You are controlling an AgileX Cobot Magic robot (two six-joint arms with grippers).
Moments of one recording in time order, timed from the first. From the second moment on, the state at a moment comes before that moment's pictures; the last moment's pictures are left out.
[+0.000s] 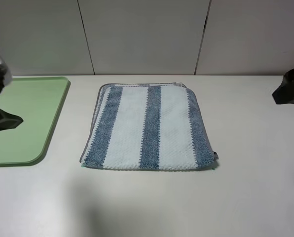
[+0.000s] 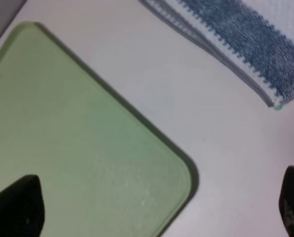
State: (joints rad) left arm -0.48 0.93 -0.72 0.28 0.71 0.33; right arm 0.19 1.07 -0.87 -0.14 0.85 -0.17
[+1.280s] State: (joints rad) left arm -0.55 1.23 -0.73 0.00 0.61 0.66; right arm 0.73 1.57 -0.88 -0.17 0.69 -0.45
